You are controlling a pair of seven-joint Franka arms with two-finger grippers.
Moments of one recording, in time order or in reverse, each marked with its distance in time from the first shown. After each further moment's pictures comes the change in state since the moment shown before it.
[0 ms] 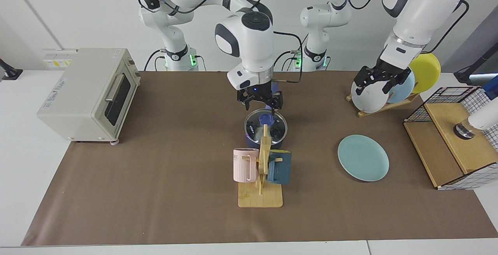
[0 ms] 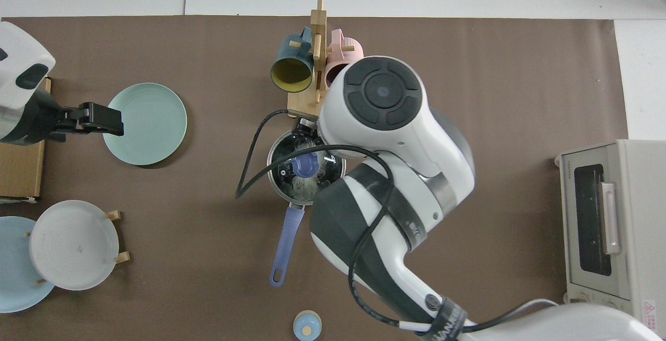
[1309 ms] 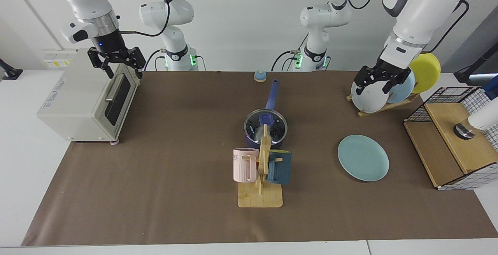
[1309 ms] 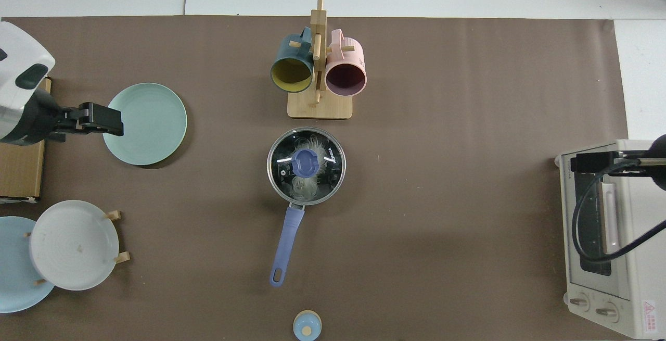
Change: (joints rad) left arm 0.000 -0.001 0.000 0.000 0.000 0.000 0.000; right arm -0.078 -0.578 -0.586 -0.452 0.100 -0.097 -0.912
